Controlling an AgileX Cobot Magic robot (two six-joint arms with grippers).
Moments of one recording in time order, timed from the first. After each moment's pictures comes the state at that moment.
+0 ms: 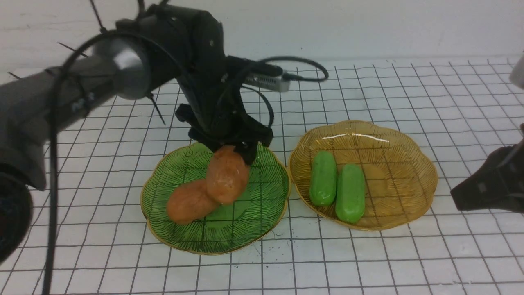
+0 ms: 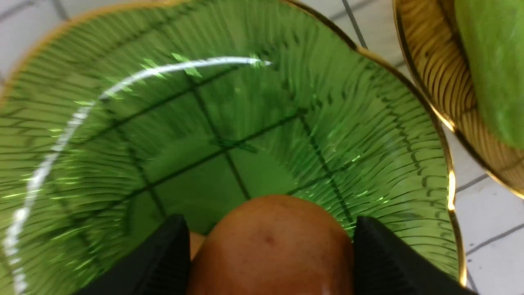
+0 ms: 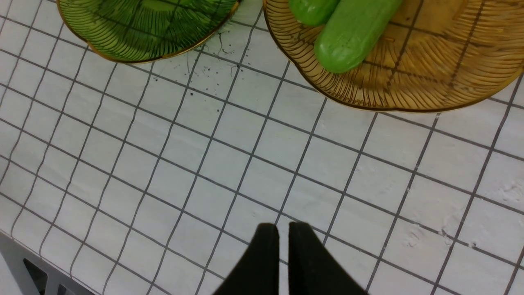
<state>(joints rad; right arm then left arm) 0.20 1.13 -1.10 0.41 1.25 -0.24 -0.46 2.04 -1.75 -0.01 1.07 -0.02</state>
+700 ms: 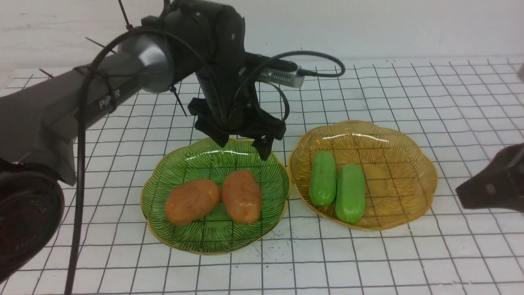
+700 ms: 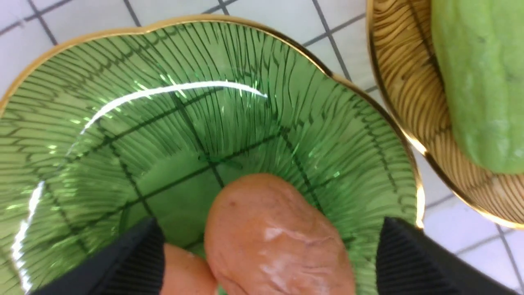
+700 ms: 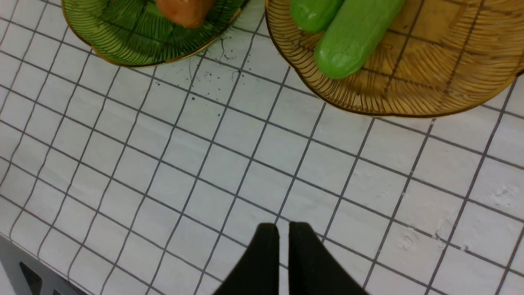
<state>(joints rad) 0.20 1.07 -1.10 0.39 1.25 -0.24 -0.48 2.08 -1.92 0.01 1.20 -0.06</state>
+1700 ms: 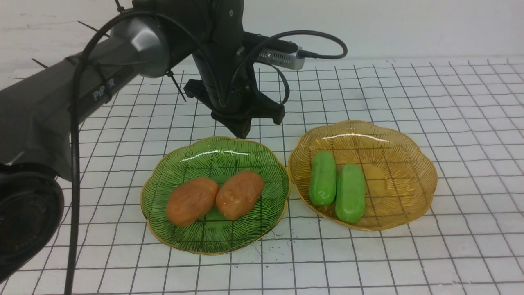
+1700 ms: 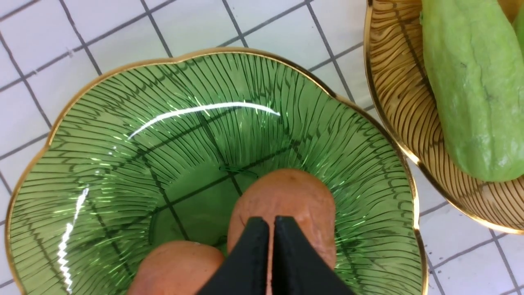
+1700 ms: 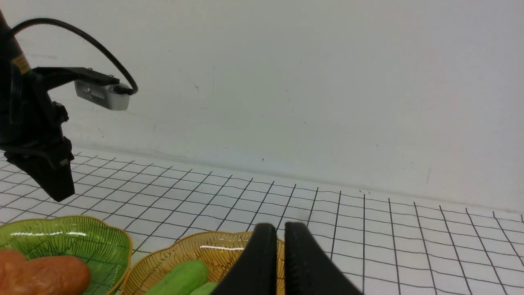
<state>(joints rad) 0.20 0.31 -0.30 0.38 0.14 -0.43 -0.48 2.08 -1.99 0.03 1.23 -0.06</state>
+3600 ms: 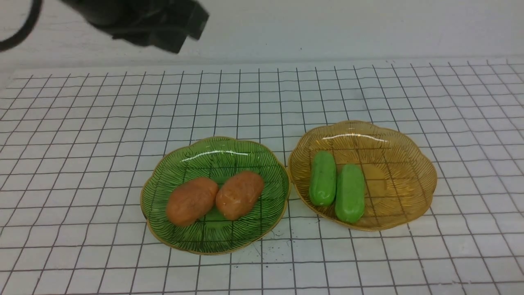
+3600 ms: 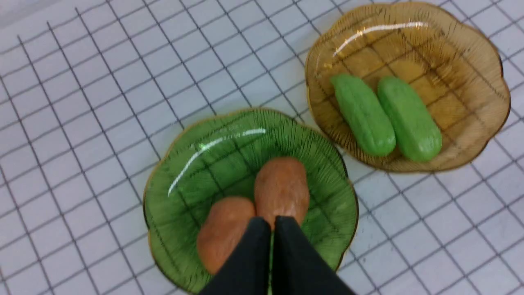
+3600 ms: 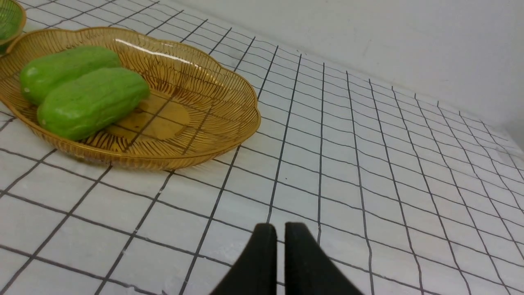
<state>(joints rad) 0.02 -0.01 0.03 0.10 0.36 -0.43 -0.48 1.40 -1.71 0.04 1.25 0.04</state>
